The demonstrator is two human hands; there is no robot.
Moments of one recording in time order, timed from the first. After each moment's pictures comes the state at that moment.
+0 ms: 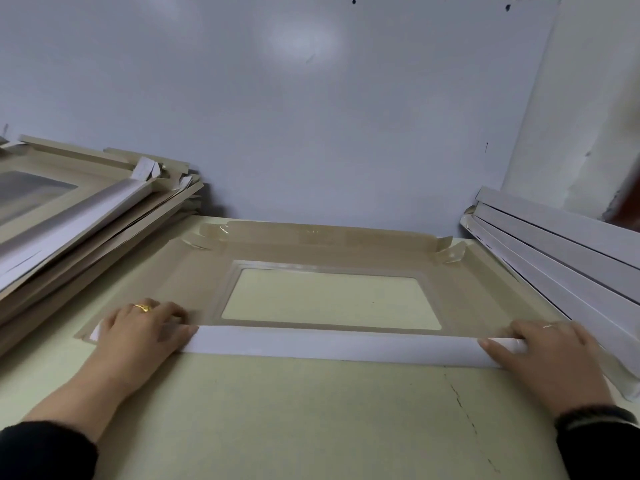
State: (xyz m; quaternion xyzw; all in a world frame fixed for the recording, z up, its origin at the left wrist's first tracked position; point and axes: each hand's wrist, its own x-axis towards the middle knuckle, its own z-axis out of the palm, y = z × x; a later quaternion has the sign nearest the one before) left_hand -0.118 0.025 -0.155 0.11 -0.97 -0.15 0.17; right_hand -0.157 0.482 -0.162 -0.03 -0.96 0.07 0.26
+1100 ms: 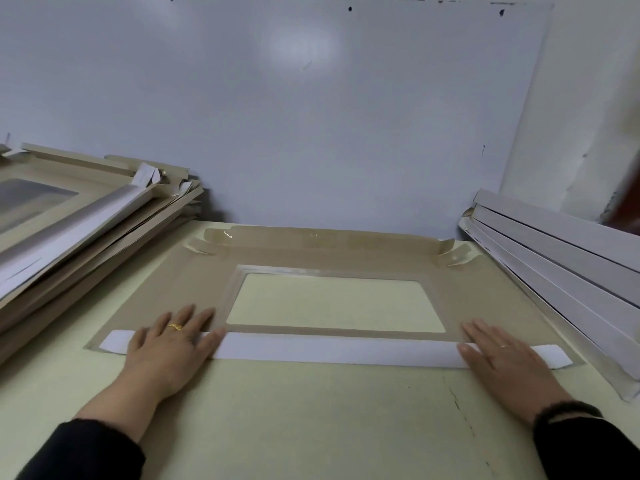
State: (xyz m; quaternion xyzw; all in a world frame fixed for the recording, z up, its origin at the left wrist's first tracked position) left_hand -0.128 0.053 -0.165 0.16 -0.98 -0.11 -0.01; right_hand -0.169 0.464 -0.178 0.01 -1.00 0.07 0.00
